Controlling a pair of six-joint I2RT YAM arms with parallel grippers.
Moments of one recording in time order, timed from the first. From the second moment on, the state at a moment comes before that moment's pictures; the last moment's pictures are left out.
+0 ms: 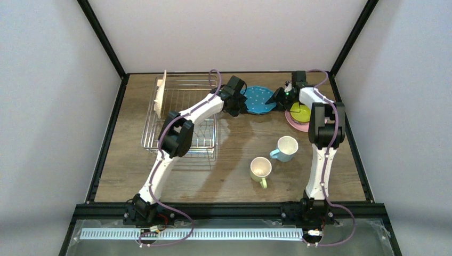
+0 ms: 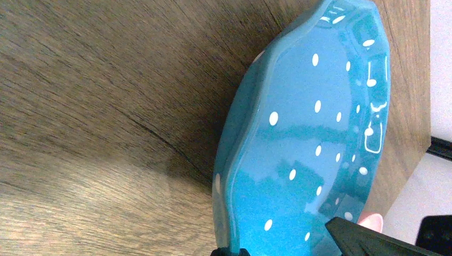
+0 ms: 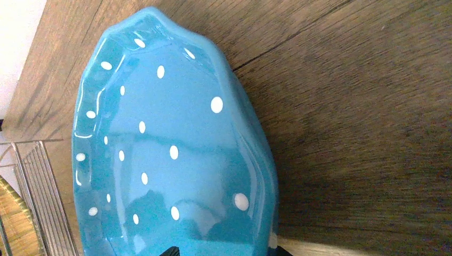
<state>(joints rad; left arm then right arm) -0.62 2.45 2.12 -0.61 0.08 -1.42 0.00 2.22 1.66 -0.50 -0.50 0.60</state>
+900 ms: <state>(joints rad) -0.62 2.45 2.13 -0.57 0.12 -1.48 -0.01 2.26 1.63 -0.35 -0.59 0.72</state>
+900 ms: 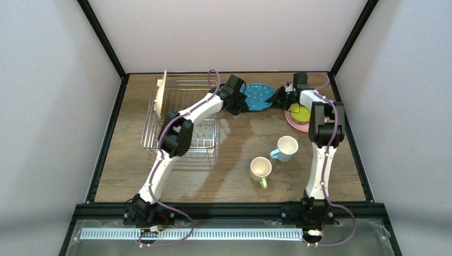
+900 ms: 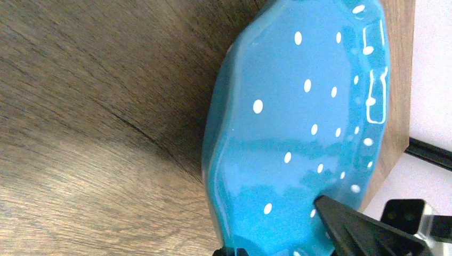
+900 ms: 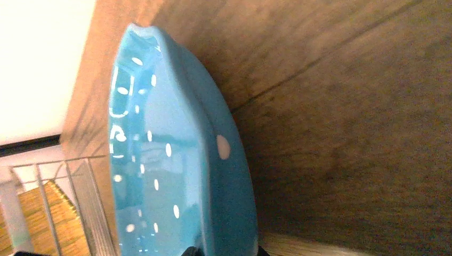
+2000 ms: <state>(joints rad) -0.62 2.45 2.25 -0.57 0.15 -1.41 -0.02 2.26 1.63 -0.33 -0.63 0.75</state>
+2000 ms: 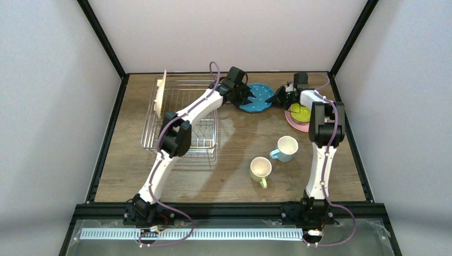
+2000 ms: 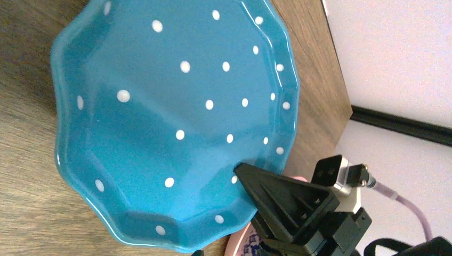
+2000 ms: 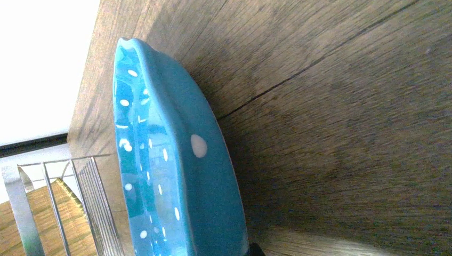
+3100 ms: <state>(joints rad) -0.62 2.37 2.07 -0.48 0.13 -1.42 -0.06 2.20 1.63 -0.32 -0.72 0.91</state>
